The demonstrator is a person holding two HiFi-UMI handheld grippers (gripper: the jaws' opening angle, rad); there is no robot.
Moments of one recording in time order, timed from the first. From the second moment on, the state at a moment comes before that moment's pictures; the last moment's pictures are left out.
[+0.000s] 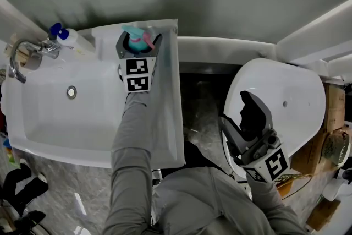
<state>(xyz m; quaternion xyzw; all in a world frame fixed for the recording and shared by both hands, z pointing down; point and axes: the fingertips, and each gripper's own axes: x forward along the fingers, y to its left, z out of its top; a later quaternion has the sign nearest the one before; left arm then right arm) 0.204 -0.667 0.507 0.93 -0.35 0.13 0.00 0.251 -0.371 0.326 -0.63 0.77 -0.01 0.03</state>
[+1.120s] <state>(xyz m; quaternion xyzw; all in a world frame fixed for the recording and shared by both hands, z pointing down) 0.173 -0.630 0.481 0.93 -0.35 0.10 -0.02 0.239 -0.387 0.328 -0.62 0.79 -0.01 0.04</state>
